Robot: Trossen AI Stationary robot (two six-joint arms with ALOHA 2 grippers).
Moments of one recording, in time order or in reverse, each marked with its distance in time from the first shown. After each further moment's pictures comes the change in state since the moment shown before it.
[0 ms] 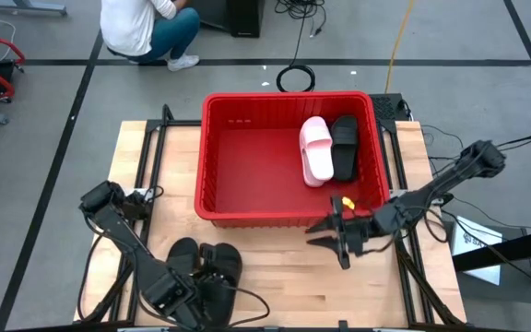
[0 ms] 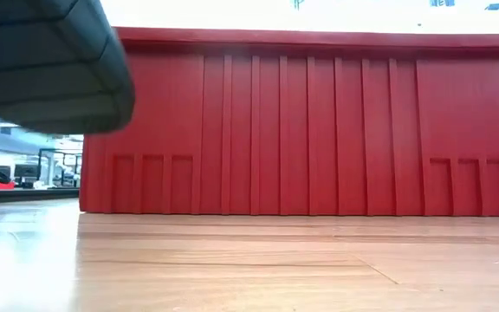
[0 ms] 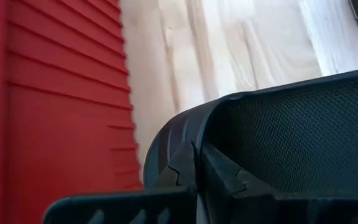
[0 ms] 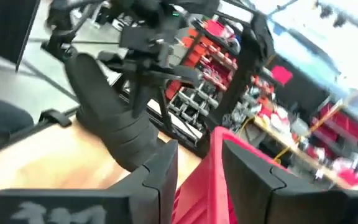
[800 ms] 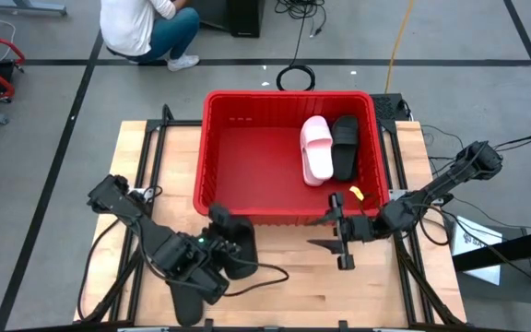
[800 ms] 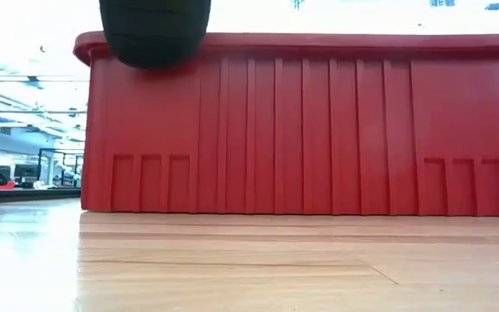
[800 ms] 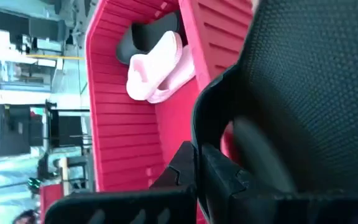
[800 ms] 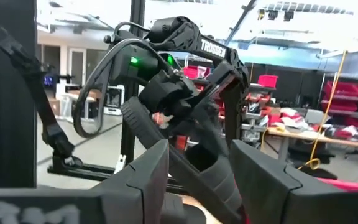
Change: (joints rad) left arm 0.187 -0.001 0.306 -0.345 -0.328 0.397; right arm 0.020 0.069 0.000 0.344 0.057 0.384
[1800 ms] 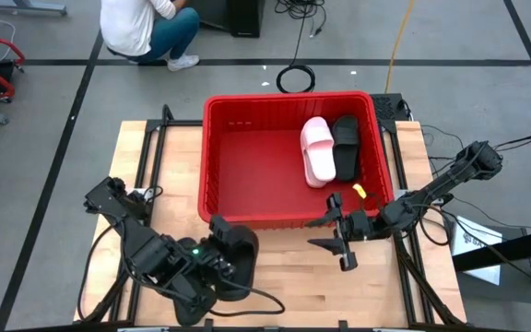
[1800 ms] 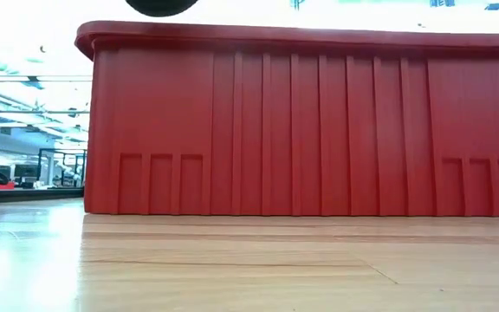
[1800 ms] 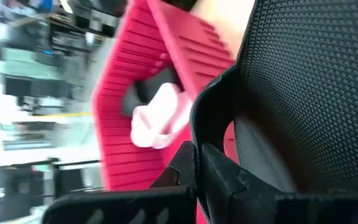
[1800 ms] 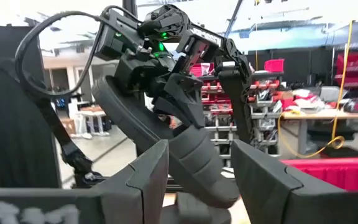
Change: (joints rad) left arm -0.072 -0.002 0.120 0.137 0.035 0.272; right arm 0.000 0.000 0.000 0.000 0.000 0.174
